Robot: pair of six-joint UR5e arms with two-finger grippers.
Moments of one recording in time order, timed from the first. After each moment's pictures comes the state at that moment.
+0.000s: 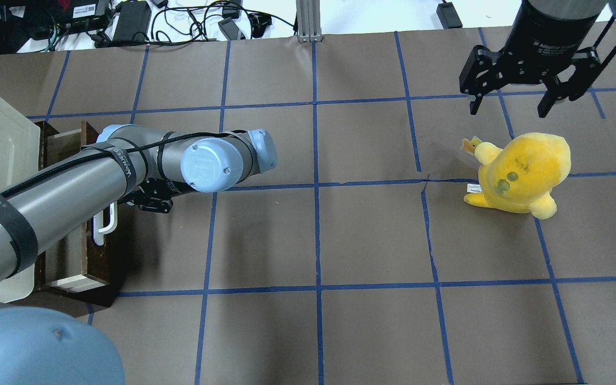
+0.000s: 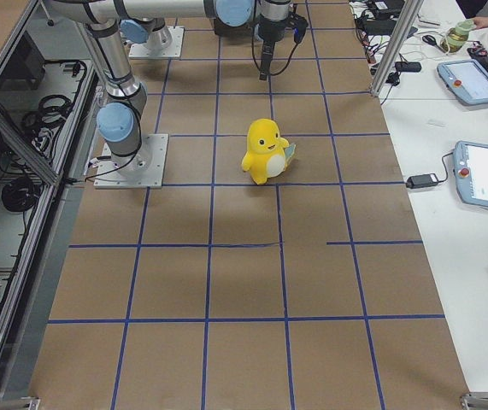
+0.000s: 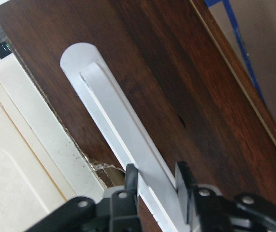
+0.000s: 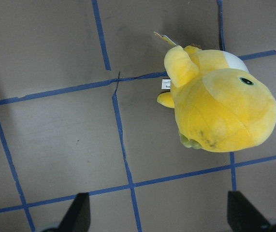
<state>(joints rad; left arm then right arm) -1.80 -2.02 -1.80 -1.82 2.73 -0.46 1.51 -1.53 1.48 -1.44 -1.63 0.11</state>
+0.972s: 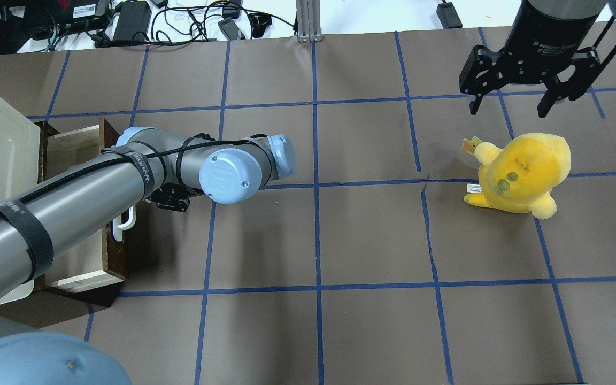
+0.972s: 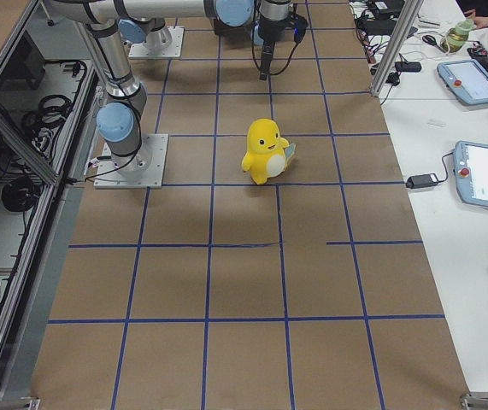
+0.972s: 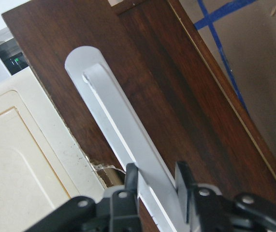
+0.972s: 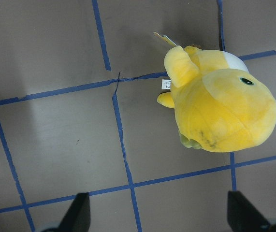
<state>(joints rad) -1.87 -2.02 -1.80 -1.75 2.72 -0.45 1.51 -1.53 1.48 -1.44 -1.63 0.11</state>
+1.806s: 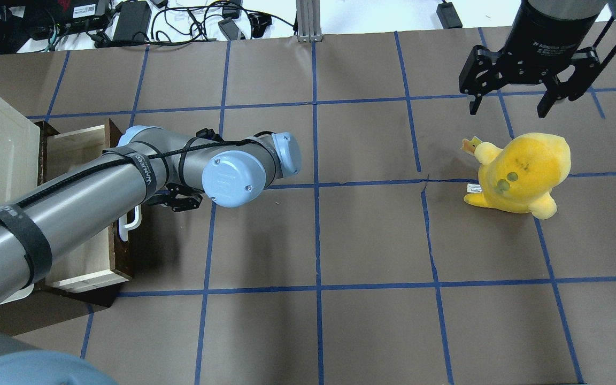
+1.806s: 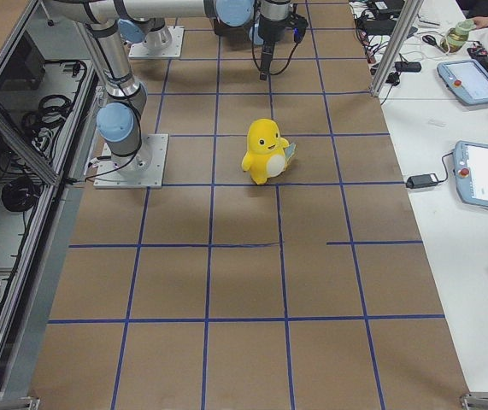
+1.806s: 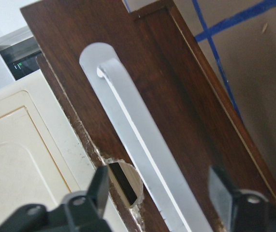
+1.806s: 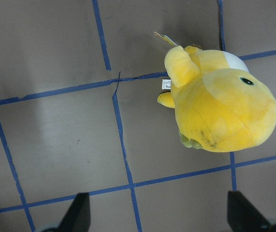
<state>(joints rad) -1.88 -1.99 -1.79 -1.69 2.69 -0.46 1.51 -1.53 1.48 -1.44 -1.63 0.11</state>
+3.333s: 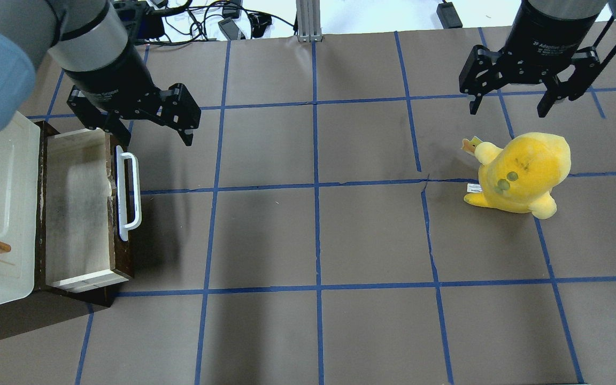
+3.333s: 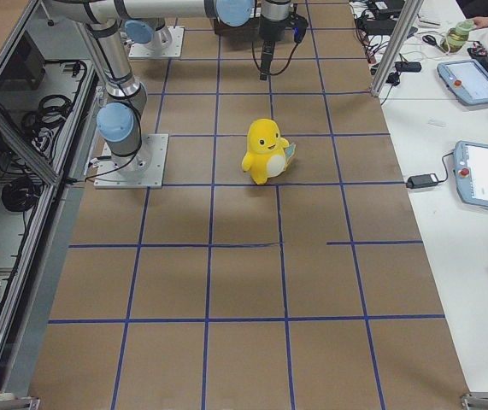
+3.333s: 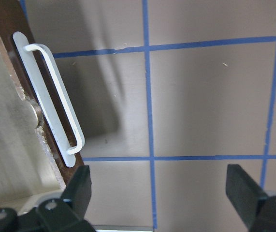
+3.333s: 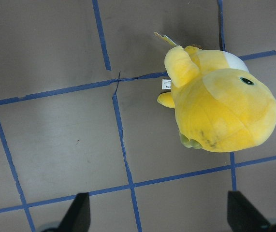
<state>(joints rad) -1.60 -1.53 -1.55 -1.64 1.56 0.00 1.51 -1.53 1.48 -1.44 -1.63 0.11</state>
